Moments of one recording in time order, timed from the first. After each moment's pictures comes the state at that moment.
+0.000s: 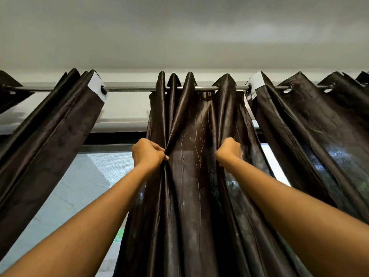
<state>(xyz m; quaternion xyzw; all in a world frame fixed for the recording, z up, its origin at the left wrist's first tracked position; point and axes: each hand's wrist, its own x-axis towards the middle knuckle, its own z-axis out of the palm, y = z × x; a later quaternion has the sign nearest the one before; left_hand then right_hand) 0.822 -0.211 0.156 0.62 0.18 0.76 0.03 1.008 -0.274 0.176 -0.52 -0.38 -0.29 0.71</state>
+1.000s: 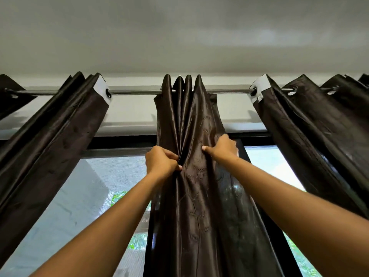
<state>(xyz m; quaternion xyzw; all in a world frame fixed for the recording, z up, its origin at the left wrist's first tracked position) 0.820 -0.195 0.150 0.66 0.15 0.73 0.06 0.965 -0.264 0.182 -0.54 -0.43 -0.28 0.66</state>
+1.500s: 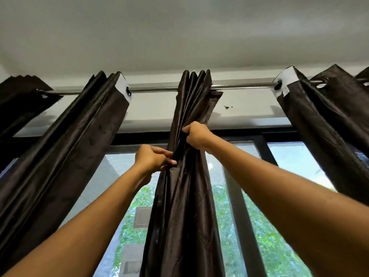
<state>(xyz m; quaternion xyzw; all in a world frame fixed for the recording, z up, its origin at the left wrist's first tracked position) 0.746 -0.175 0.144 0.67 0.11 0.70 0.20 0.863 -0.245 0.205 -0.50 -0.63 -0.38 0.47</state>
